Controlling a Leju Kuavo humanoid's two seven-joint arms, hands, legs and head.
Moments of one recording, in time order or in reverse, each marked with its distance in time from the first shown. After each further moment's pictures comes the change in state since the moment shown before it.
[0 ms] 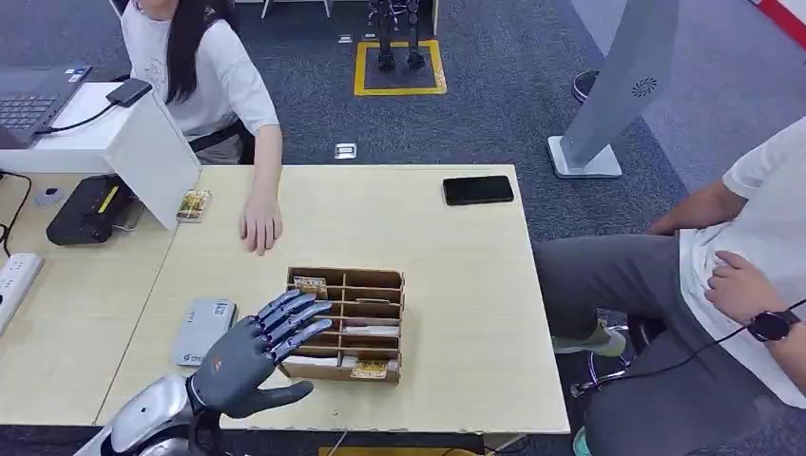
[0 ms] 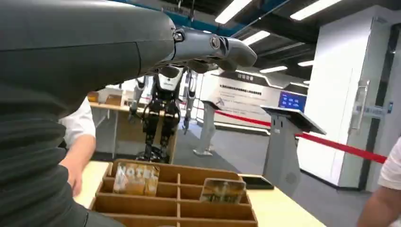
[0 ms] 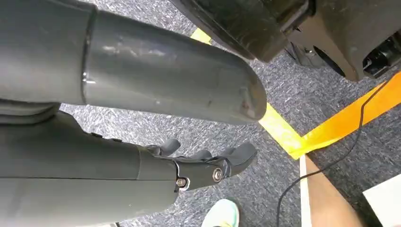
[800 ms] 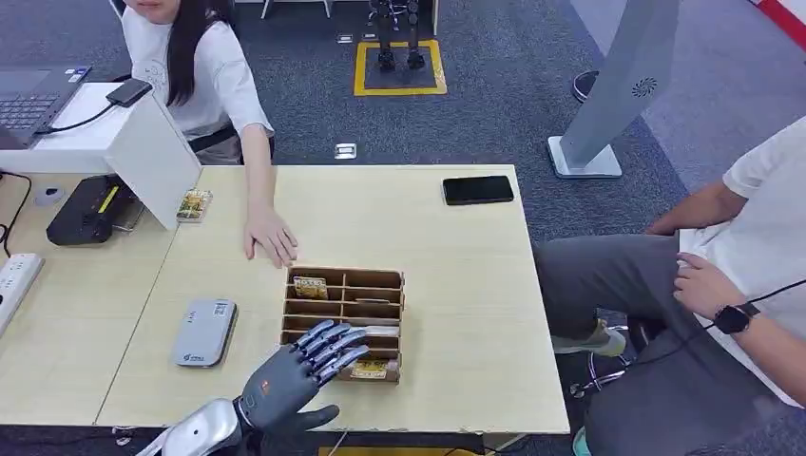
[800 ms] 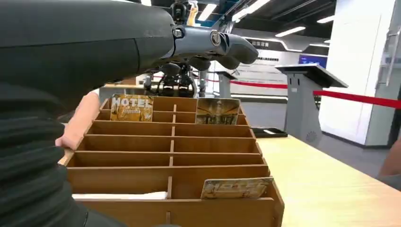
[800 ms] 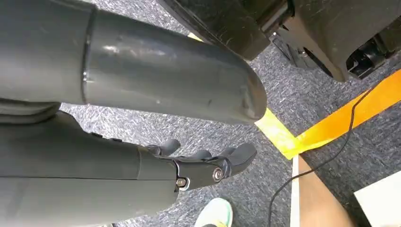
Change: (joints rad) left arm -0.013 -0.093 -0.140 0.195 -0.145 0.074 0.143; right arm -0.007 0.014 0.024 -0.034 0.000 0.041 0.013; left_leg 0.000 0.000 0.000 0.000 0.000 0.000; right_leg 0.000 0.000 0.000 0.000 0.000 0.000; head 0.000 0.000
